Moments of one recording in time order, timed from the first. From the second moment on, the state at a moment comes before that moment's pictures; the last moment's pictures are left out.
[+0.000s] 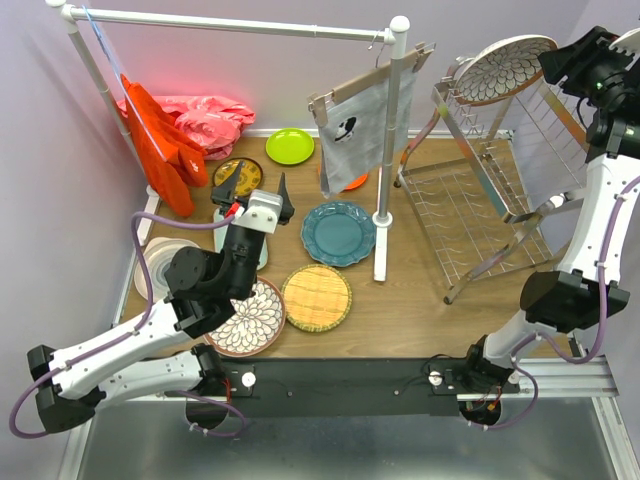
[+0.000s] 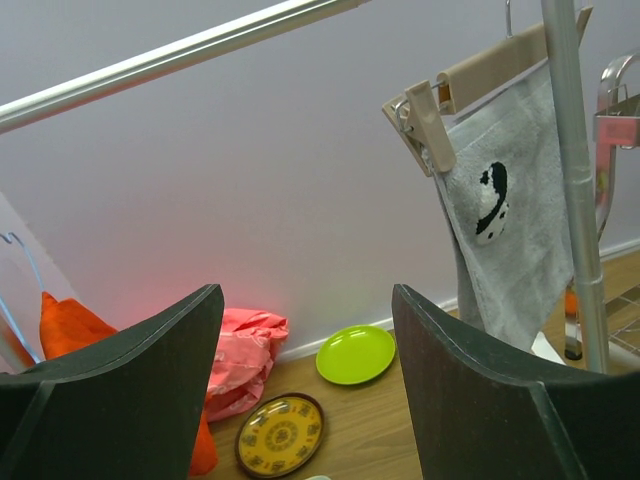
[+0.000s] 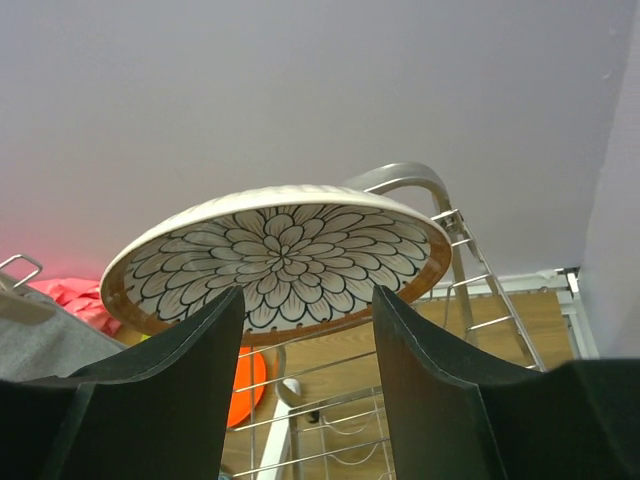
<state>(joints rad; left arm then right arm) -1.07 0.83 0.87 0.53 -0.72 0.69 -0.37 1.67 2.11 -0.42 -0.50 0.33</state>
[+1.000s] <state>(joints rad) -1.07 0.84 0.89 0.51 -0.72 0.63 -0.37 1.88 2.35 -0.46 -0.45 0.26</state>
